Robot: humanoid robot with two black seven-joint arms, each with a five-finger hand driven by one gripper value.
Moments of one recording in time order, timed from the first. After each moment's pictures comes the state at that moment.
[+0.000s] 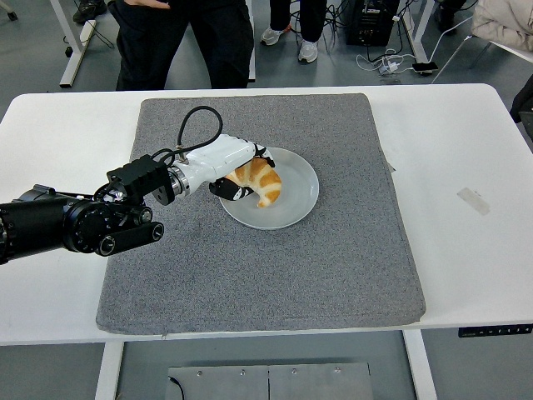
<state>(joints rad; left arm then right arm) -1.21 0.15 0.43 -0.83 0.99 0.52 -0.29 -0.10 0.00 0.09 0.16 -0.08 -0.05 0.23</state>
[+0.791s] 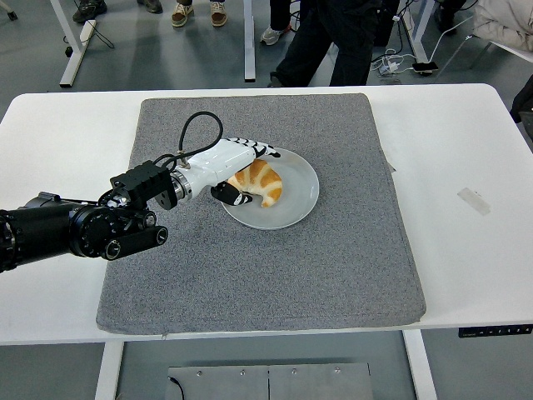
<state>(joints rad) -1.18 0.13 0.41 -0.79 0.97 0.52 -0.29 -0.10 0.00 0.09 0.16 -0.08 -0.05 0.23</state>
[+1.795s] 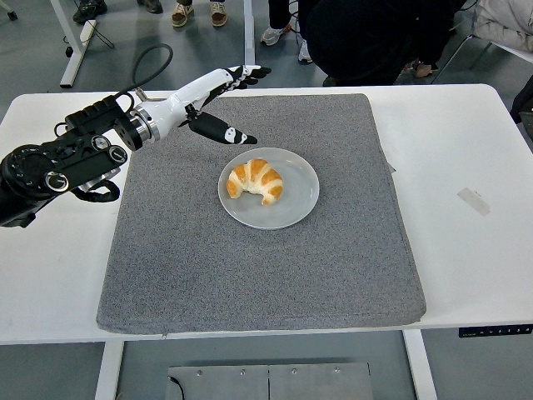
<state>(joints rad) -1.16 0.31 -0.09 -0.81 0.62 0.02 -0.49 -0.10 0.00 0.09 0.16 -0.08 -0.05 0.23</state>
